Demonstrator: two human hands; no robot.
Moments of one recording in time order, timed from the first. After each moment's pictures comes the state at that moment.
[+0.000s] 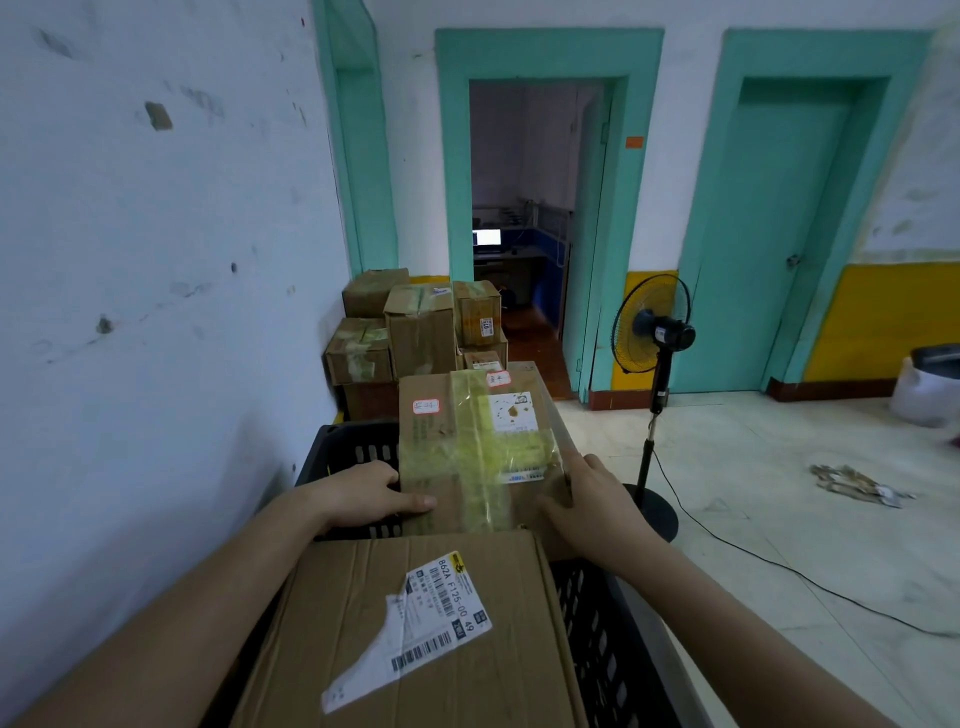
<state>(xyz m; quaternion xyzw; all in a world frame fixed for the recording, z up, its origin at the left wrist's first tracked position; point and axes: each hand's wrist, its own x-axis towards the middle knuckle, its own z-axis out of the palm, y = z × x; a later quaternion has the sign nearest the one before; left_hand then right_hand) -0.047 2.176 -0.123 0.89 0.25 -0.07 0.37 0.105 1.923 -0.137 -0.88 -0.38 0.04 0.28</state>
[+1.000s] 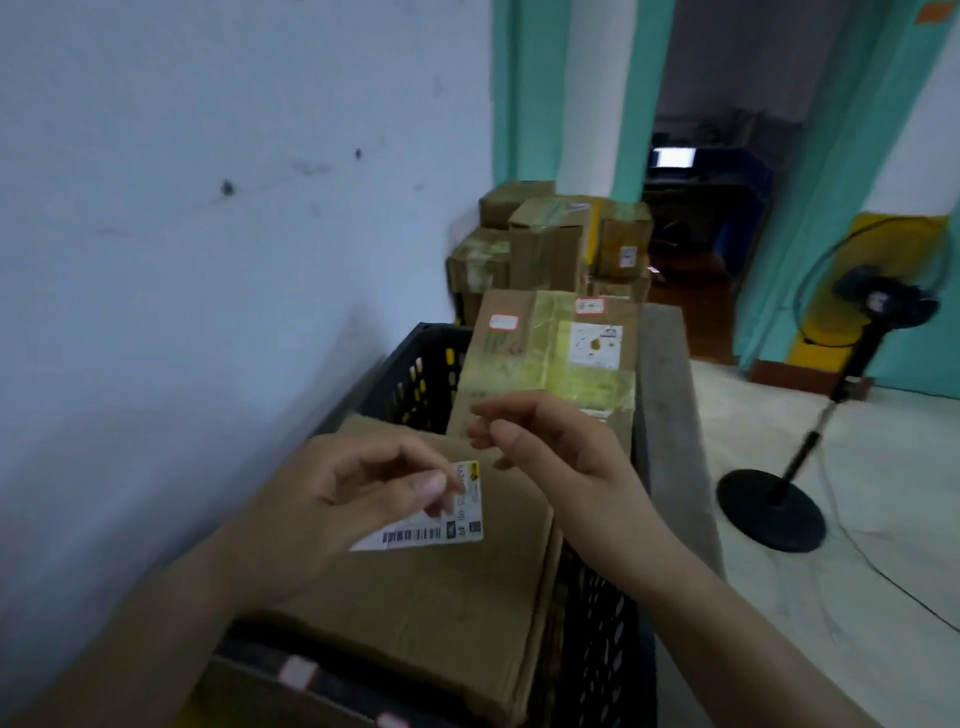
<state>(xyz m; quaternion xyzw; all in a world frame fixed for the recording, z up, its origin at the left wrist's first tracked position) -0.157 1.987 -0.080 0.83 0.21 0.26 0.45 0.049 1.905 -0.105 -0.50 -0.55 0.31 0.59</state>
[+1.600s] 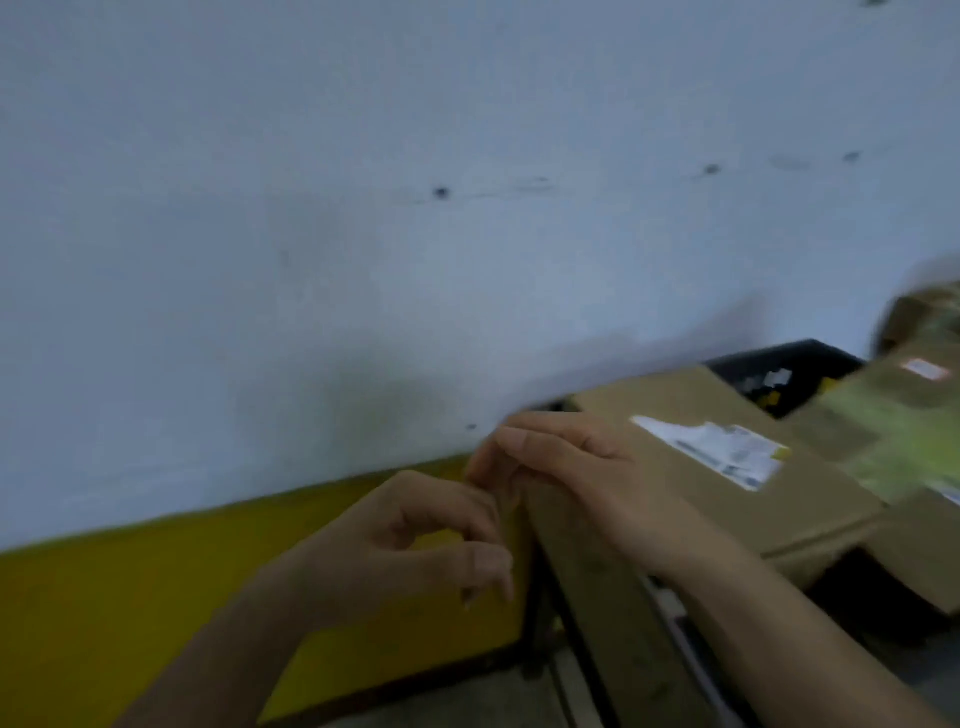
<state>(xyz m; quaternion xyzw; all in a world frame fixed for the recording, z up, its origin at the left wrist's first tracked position) -0.245 1.726 -0.079 0.69 0.45 0.42 0.38 -0.077 1.841 -0.071 -0.13 -0.74 0.60 0.26</state>
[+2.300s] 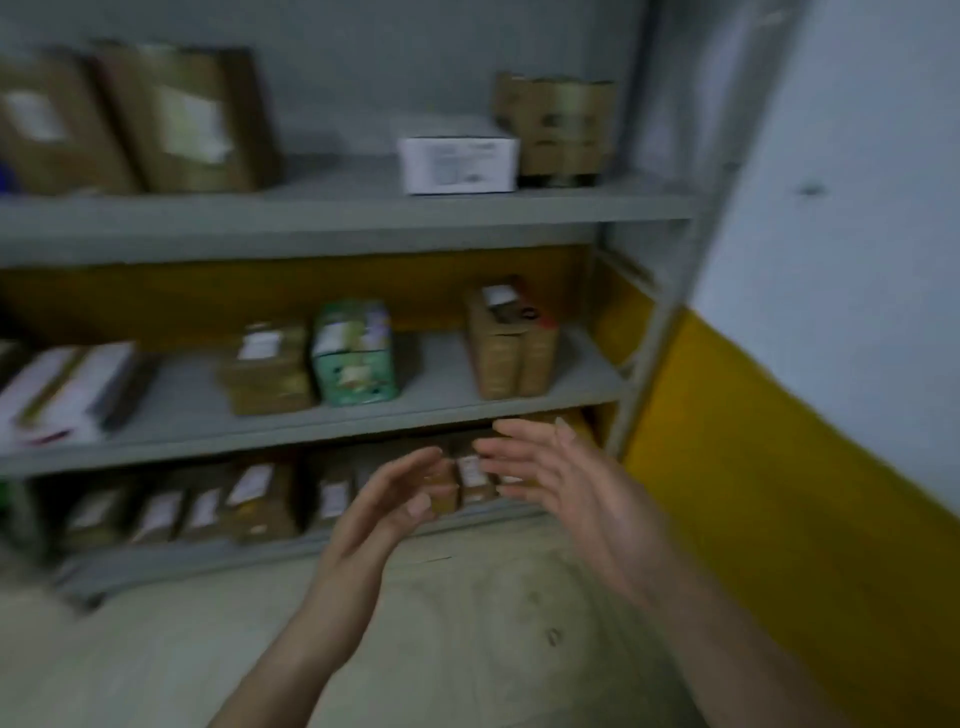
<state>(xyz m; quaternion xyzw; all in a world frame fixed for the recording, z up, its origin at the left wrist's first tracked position) -0.230 1.068 -0.195 -0.11 0.66 0.70 -0.23 -0.363 1.234 -0.154 0.27 -0.59 0.69 -0.31</state>
